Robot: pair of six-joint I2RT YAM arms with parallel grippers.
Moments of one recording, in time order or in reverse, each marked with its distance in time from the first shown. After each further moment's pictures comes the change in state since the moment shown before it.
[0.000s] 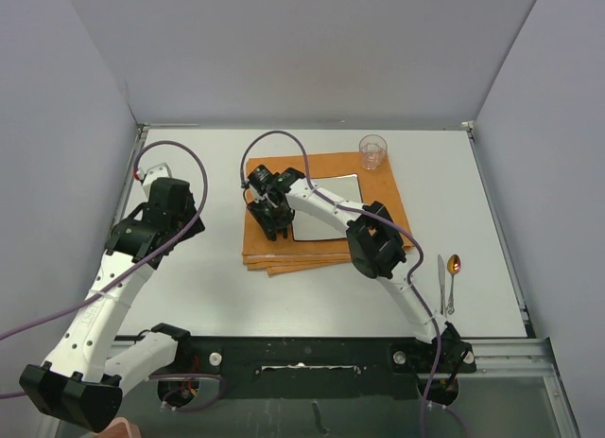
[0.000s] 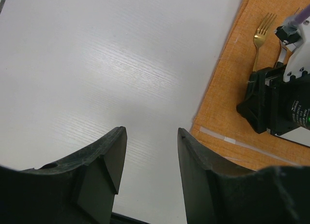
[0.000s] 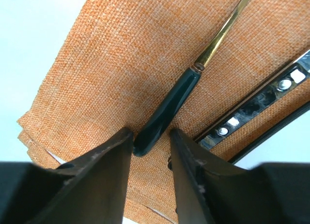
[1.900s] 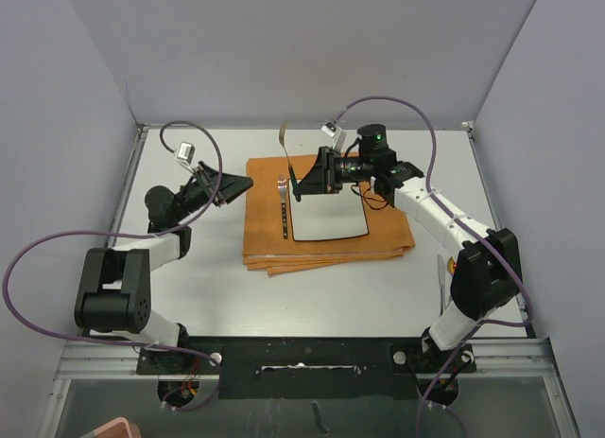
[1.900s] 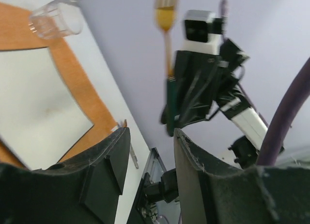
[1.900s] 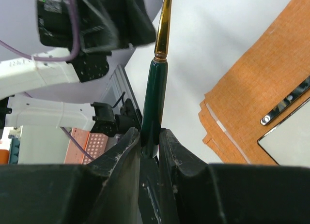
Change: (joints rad) left arm 0.267 0.523 -0.498 2.095 1.284 -0.768; right arm -0.380 -0.801 -0.800 0.783 -0.819 0.431
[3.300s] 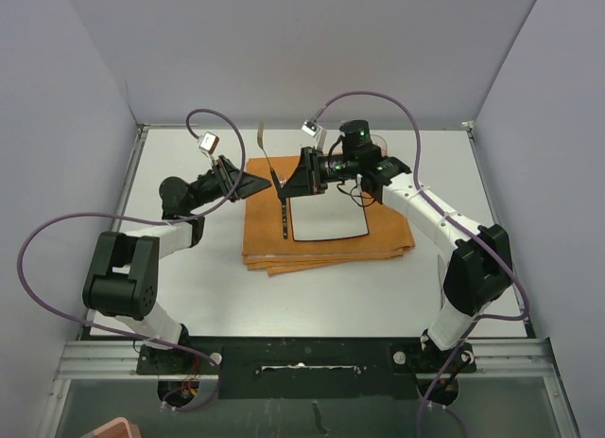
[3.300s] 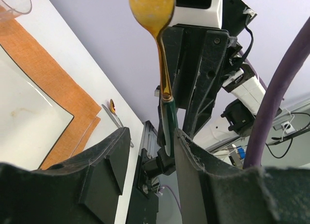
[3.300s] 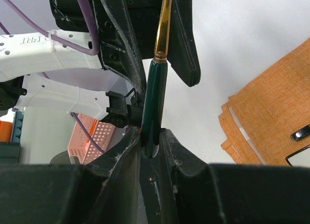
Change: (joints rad) left arm -0.109 0.094 0.156 0.142 0.131 -0.045; right arm 0.090 0.051 0.104 -0.068 -0.039 -0.035
